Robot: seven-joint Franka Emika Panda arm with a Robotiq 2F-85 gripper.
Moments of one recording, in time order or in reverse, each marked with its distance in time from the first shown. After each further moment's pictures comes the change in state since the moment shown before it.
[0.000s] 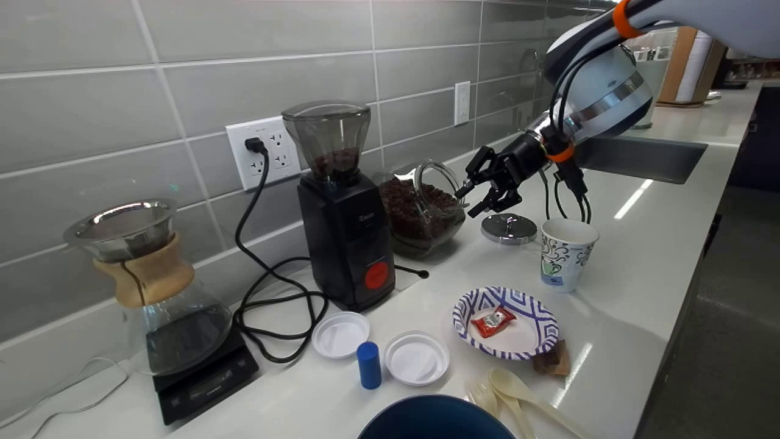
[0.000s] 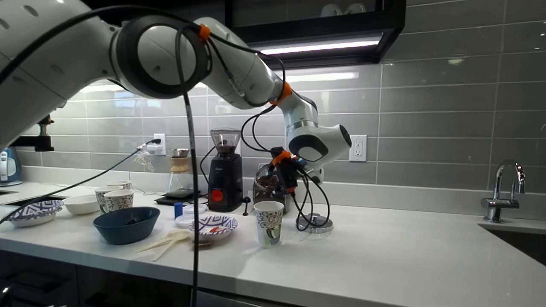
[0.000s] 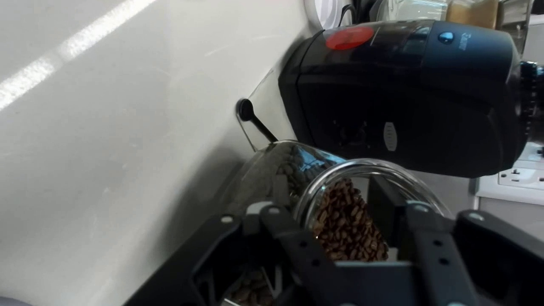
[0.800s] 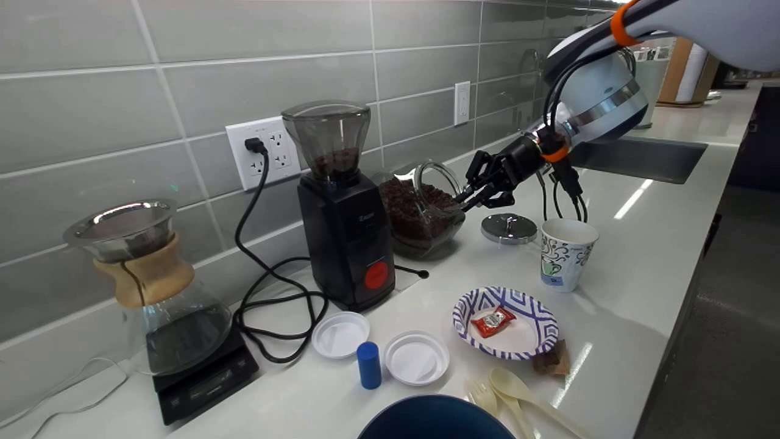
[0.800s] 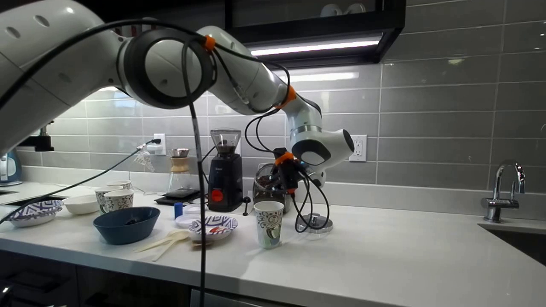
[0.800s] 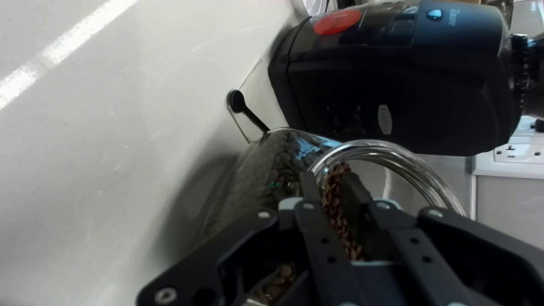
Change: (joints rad) arm -0.005 0.047 0.004 0.054 0.028 -0.015 0.055
